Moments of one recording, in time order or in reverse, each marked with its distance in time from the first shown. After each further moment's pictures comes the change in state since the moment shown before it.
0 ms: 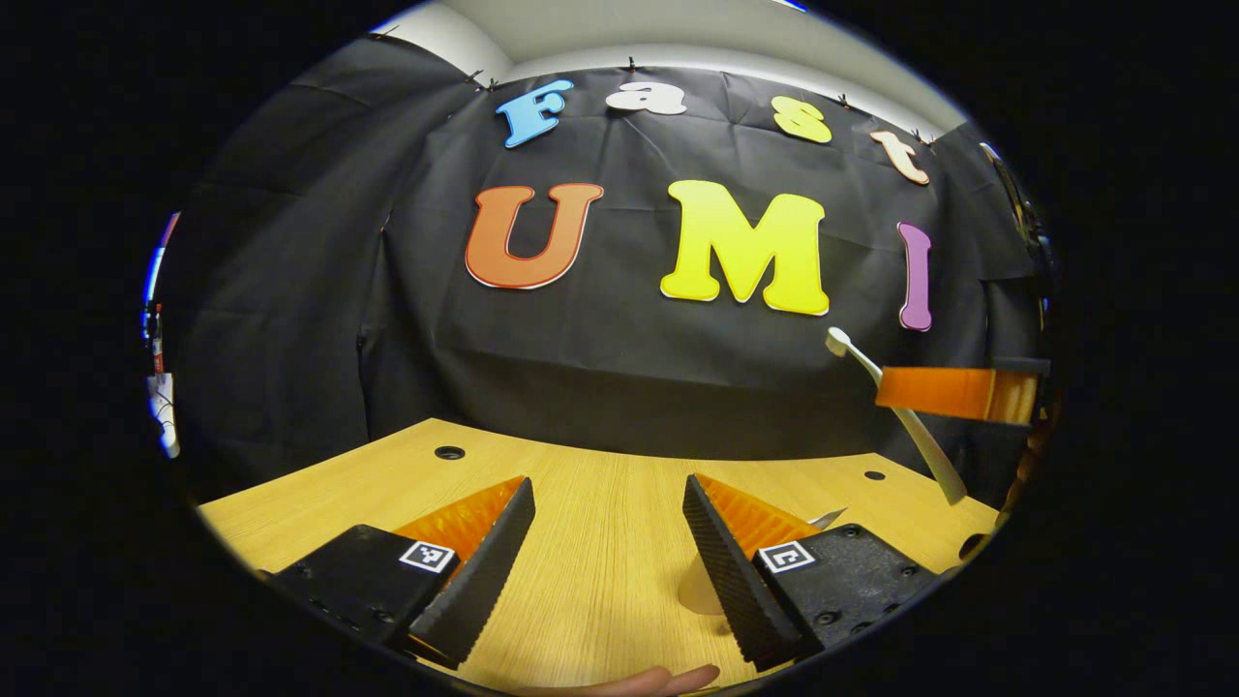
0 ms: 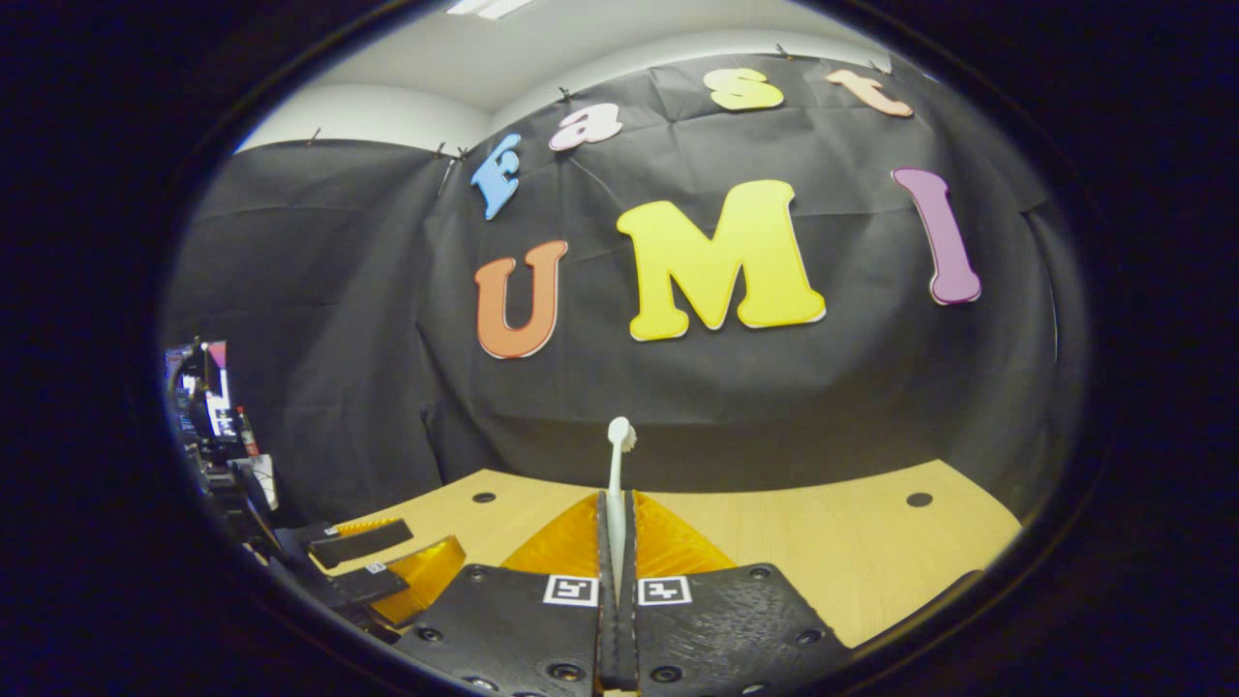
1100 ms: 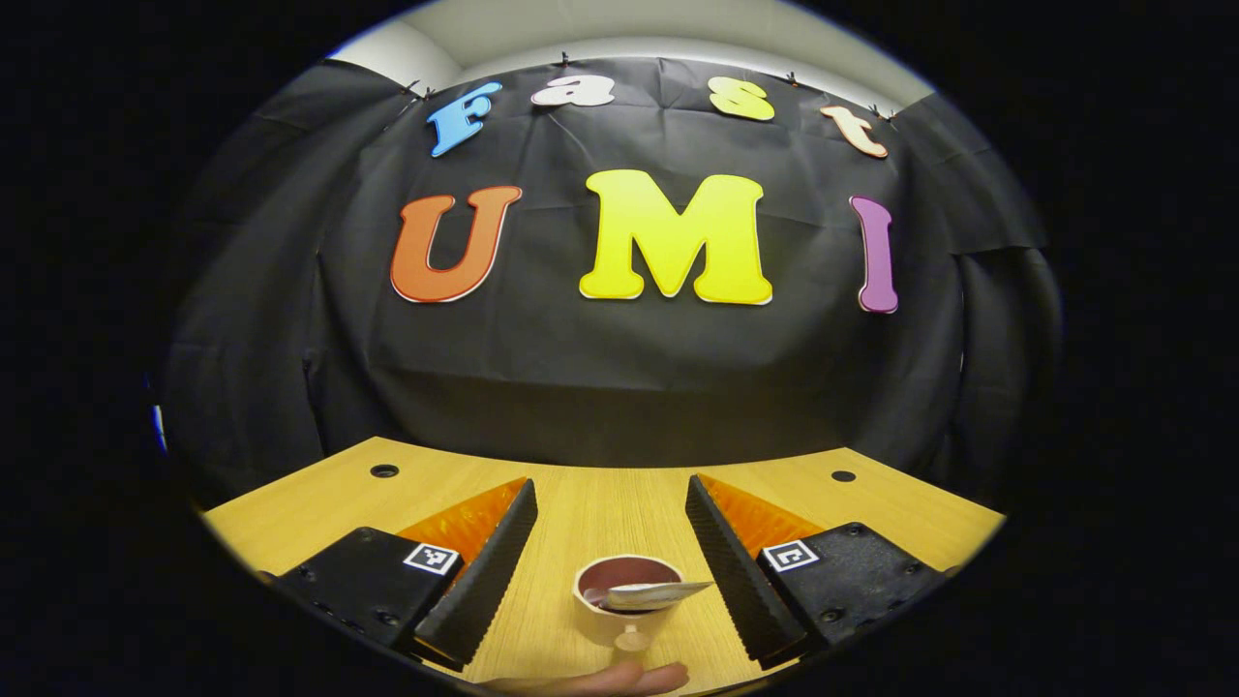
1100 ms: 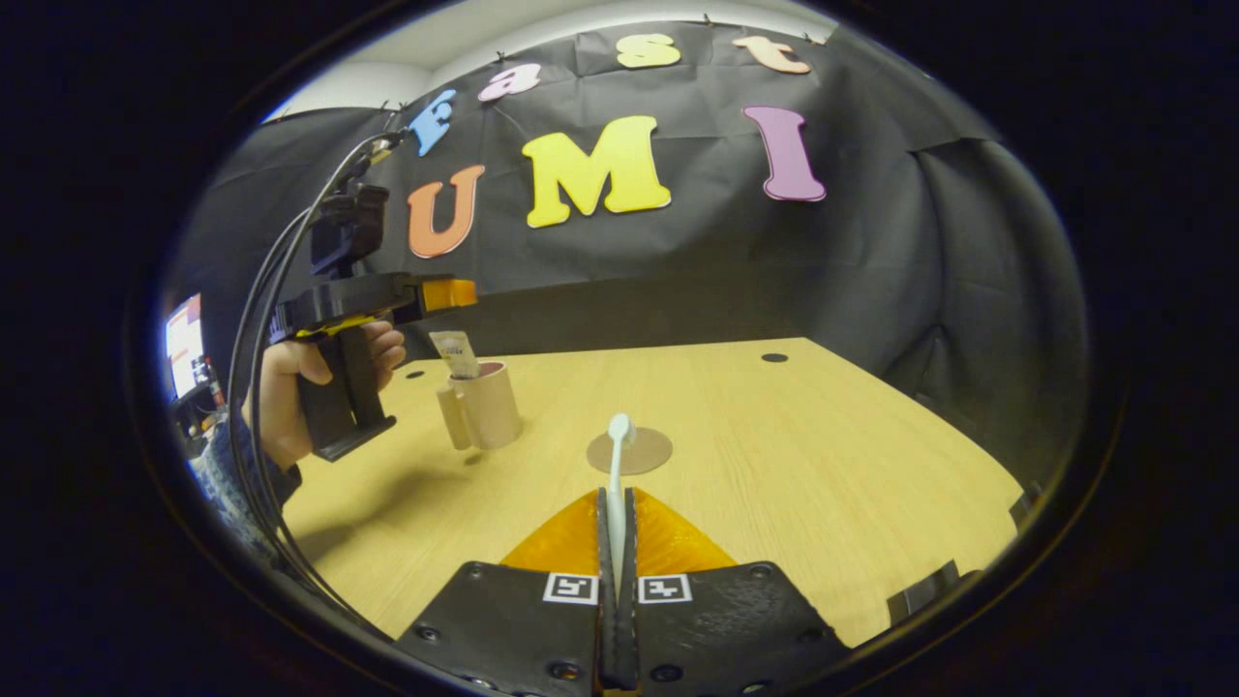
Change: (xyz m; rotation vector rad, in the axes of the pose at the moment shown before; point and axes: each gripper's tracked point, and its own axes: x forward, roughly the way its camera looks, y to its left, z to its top) left arm 0.039 -0.099 0.016 0.078 -0.006 -0.070; right arm -0.226 -0.113 -0.161 0.042 0.259 -0.260
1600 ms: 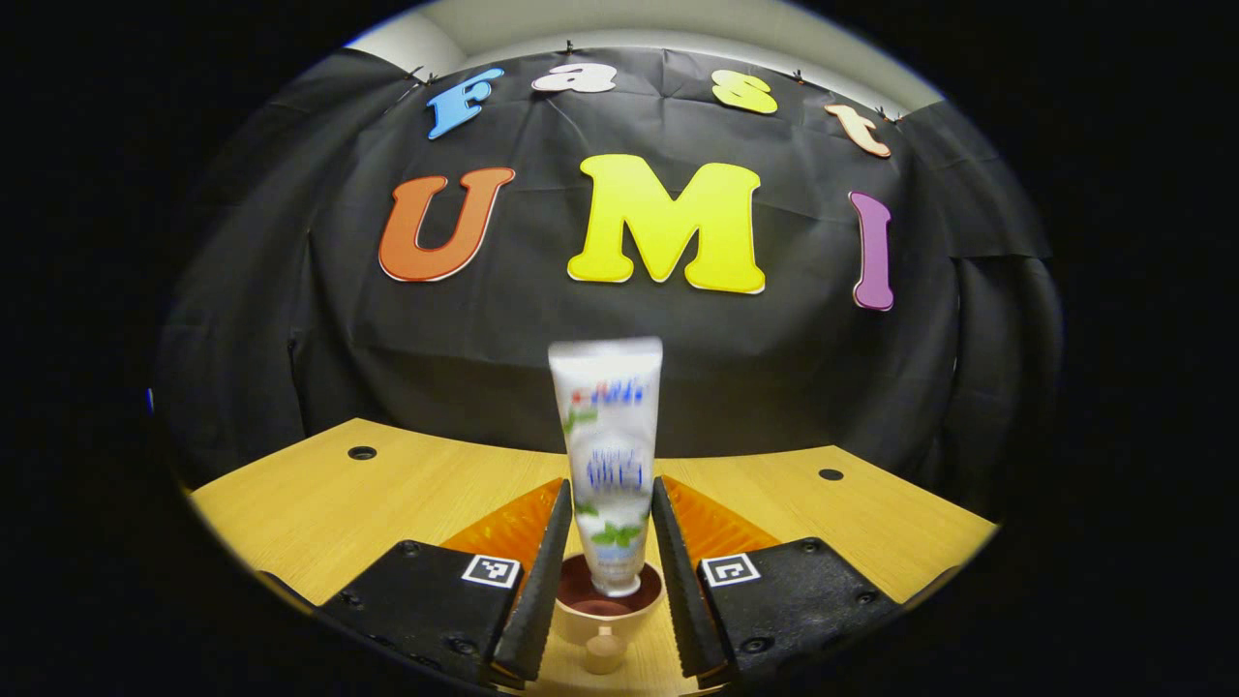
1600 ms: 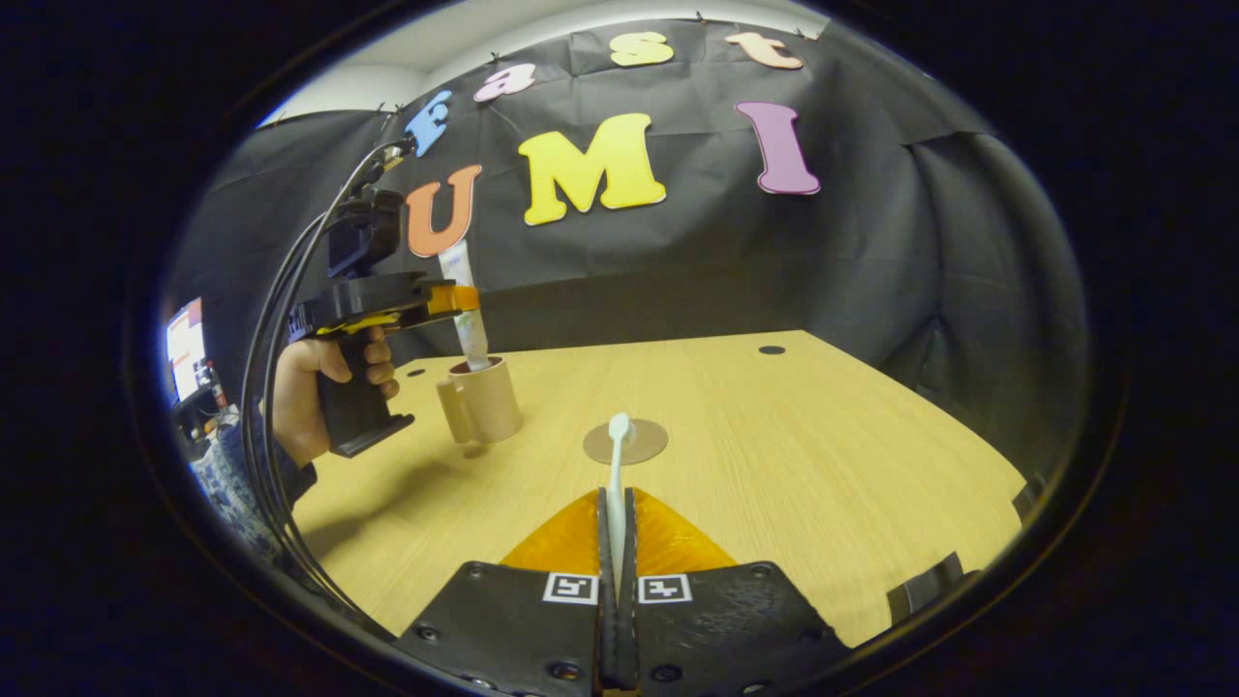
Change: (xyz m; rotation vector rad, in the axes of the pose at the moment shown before) left arm 0.011 -0.018 -0.013 -0.033 0.028 -0.014; right arm -0.010 -0.010 -0.017 0.016 0.022 0.004
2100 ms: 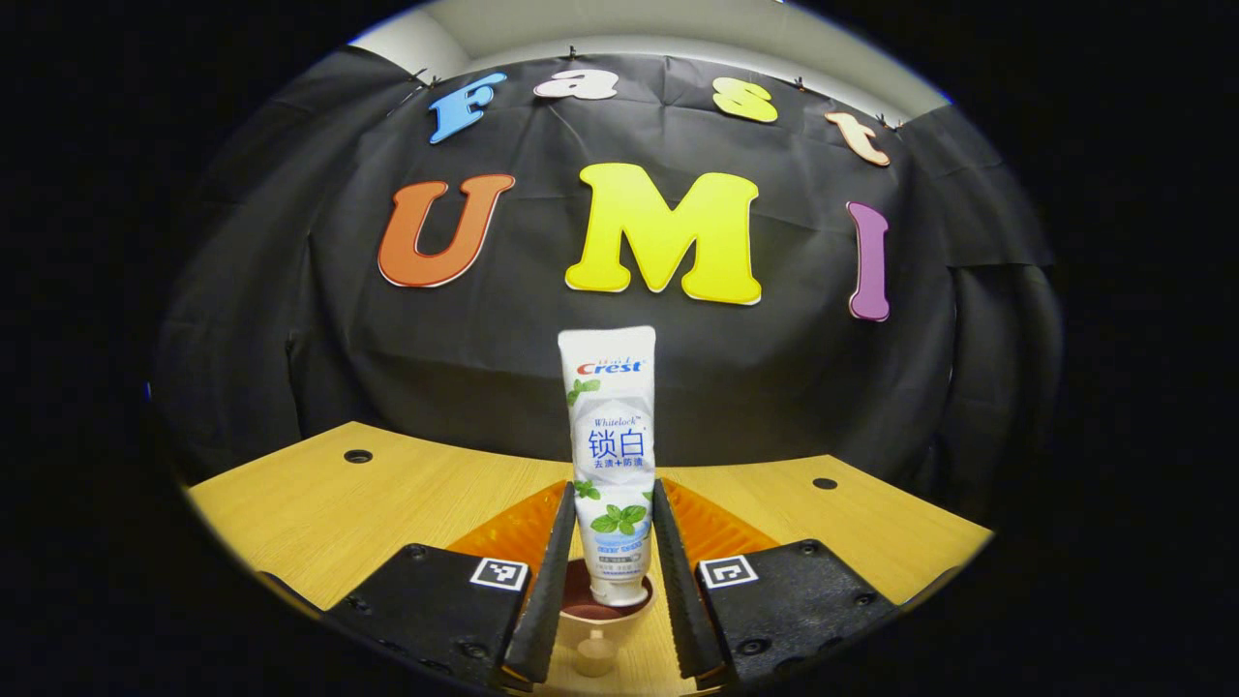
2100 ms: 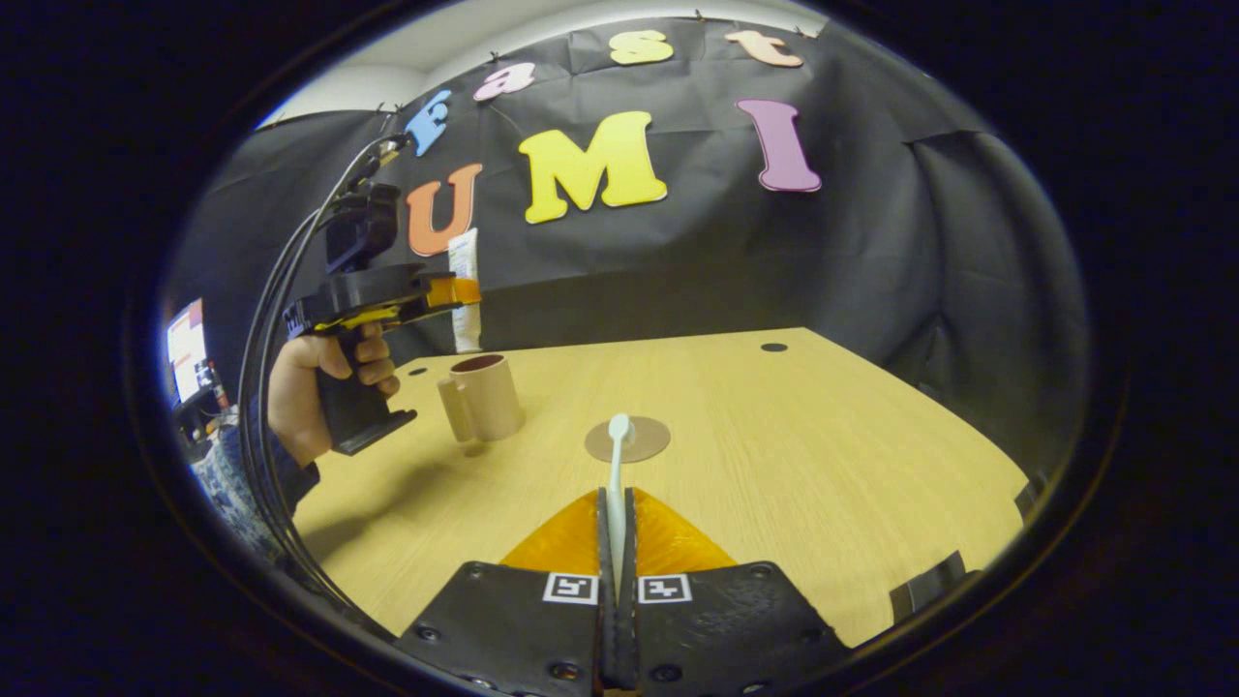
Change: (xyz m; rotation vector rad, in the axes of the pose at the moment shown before) left arm 0.000 -0.009 0.000 -0.009 0.000 -0.032; right arm -0.001 0.000 0.001 0.004 0.003 0.006
